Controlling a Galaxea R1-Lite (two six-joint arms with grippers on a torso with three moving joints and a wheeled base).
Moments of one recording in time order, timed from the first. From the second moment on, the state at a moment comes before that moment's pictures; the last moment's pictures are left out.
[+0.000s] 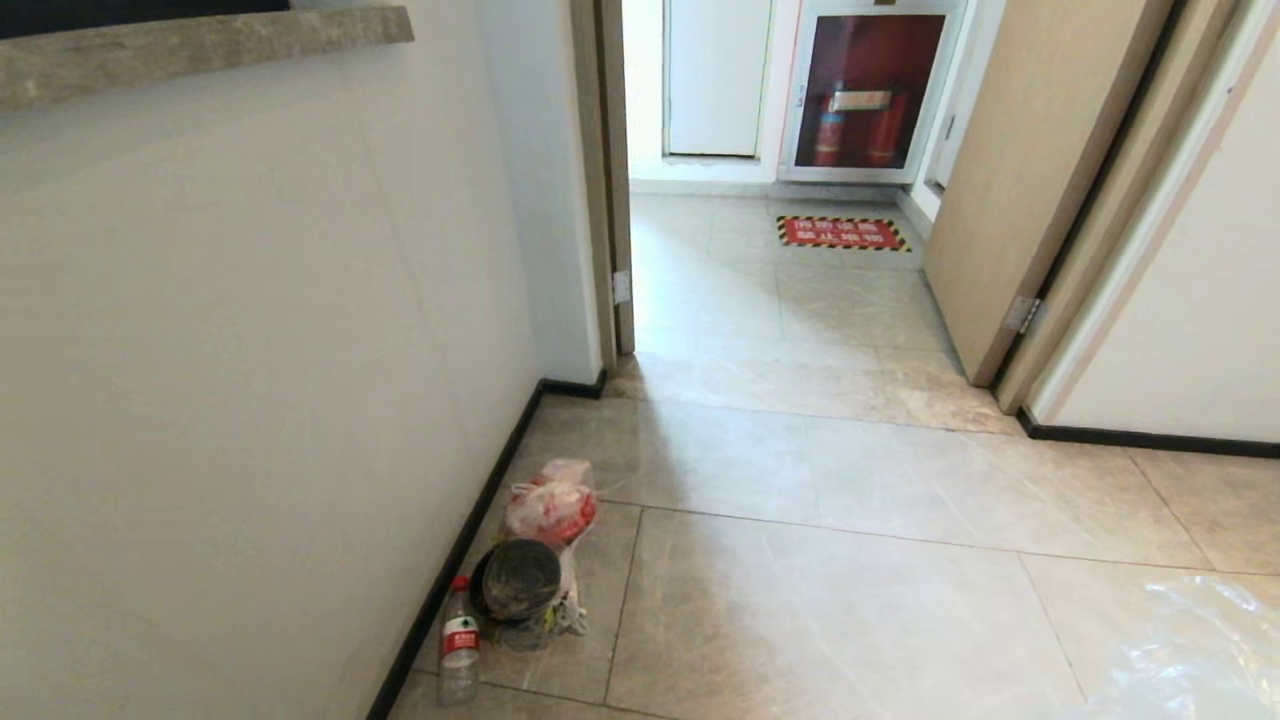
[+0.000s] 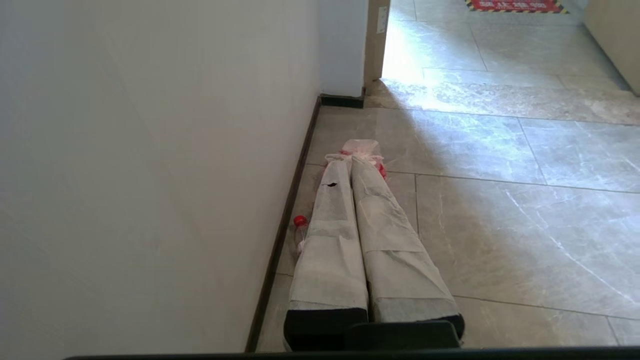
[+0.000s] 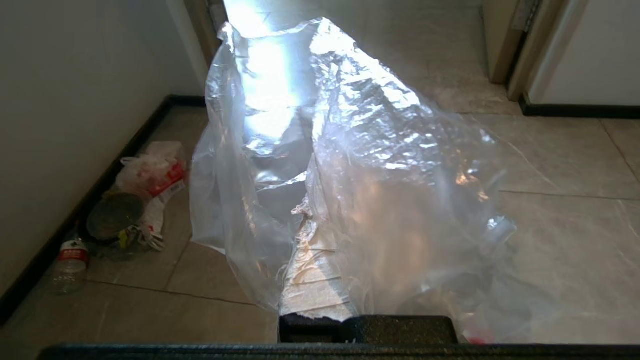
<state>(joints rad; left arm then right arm) 0.00 0.00 0.00 0.00 0.00 0.00 -0.01 0.00 0.00 -0.01 -0.02 0.05</state>
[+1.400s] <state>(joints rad) 0.00 0.00 0.00 0.00 0.00 0.00 -0.01 0.00 0.00 0.00 -0.02 0.05</state>
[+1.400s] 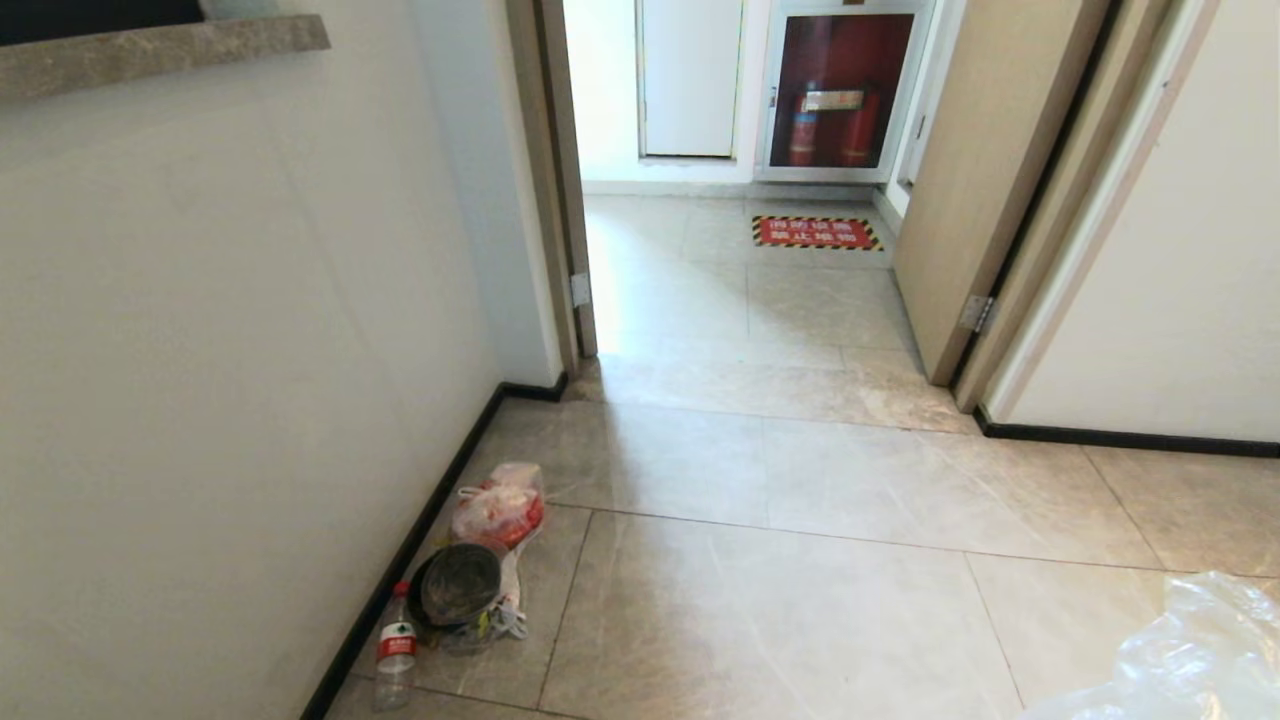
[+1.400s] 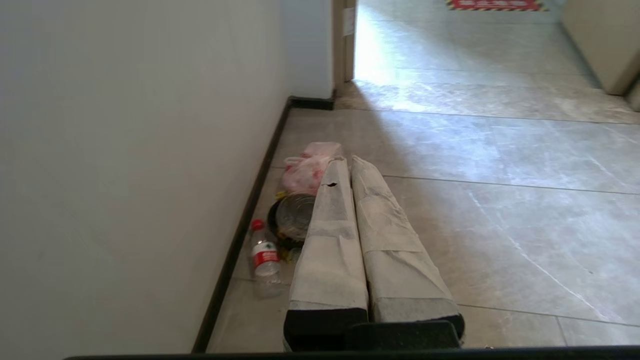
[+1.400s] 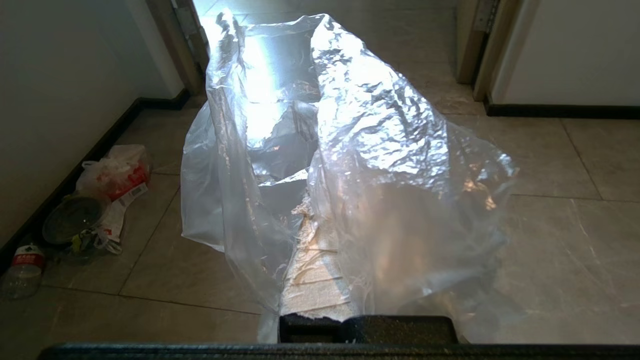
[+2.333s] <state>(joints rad) 0.00 0.00 0.00 0.00 0.00 0.00 -0.01 0.00 0.00 -0.01 -0.02 0.05</state>
